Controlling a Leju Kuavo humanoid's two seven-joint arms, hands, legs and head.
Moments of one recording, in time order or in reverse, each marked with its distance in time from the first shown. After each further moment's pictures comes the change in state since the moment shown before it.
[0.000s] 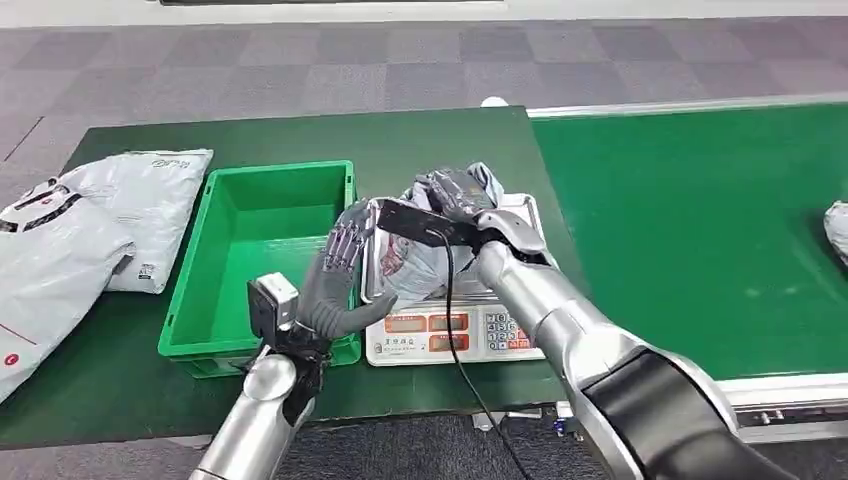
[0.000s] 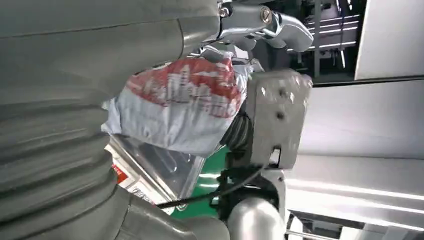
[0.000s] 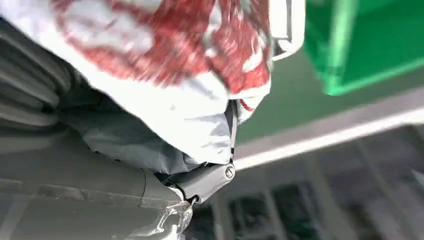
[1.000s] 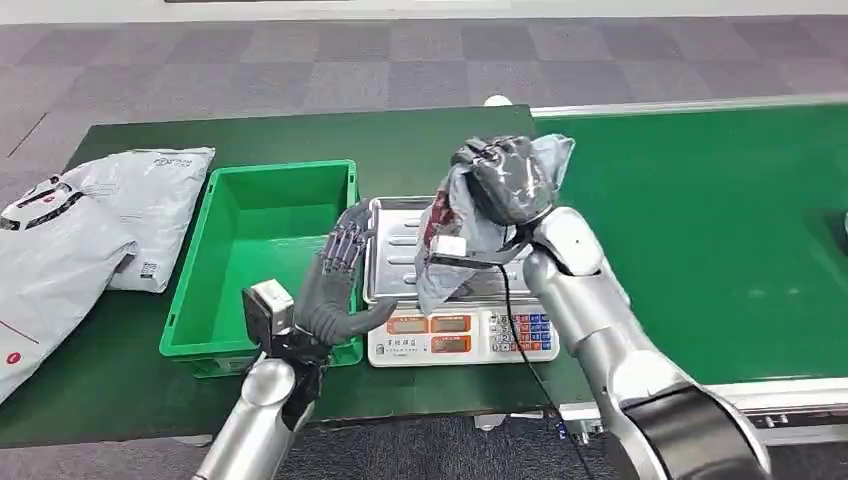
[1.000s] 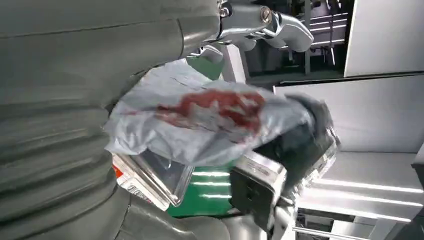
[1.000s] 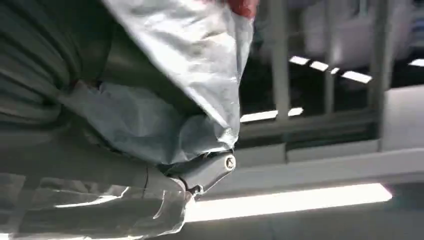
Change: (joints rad) left arm 0.019 -0.006 0.000 -0.033 -0.008 -0.025 -0.021; right arm 0.137 -0.113 -0.199 -0.266 0.393 -0.613 -0.417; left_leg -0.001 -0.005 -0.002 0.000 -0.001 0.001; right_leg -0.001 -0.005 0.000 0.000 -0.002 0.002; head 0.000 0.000
